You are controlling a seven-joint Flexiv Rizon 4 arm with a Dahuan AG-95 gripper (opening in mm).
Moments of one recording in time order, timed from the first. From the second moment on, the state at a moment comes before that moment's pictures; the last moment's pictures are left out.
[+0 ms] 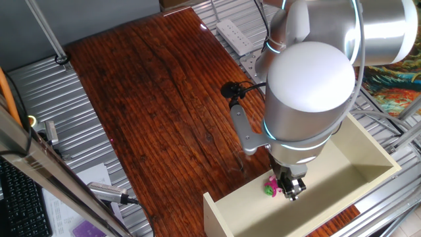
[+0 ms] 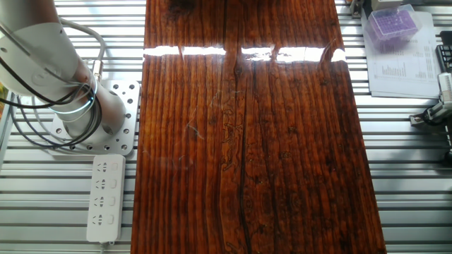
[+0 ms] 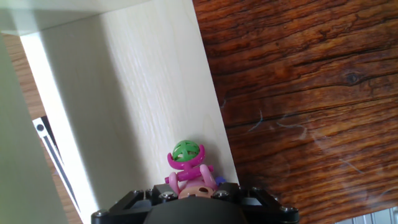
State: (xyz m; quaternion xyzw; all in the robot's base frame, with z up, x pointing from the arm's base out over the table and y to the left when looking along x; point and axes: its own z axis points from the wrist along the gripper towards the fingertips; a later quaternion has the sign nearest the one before) arm 0.370 0.468 0.299 -0.11 -0.99 -0.01 0.07
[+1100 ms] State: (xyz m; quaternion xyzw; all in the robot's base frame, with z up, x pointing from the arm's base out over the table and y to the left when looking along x) arm 0.370 0.468 0.303 -0.10 -0.99 -0.02 0.07
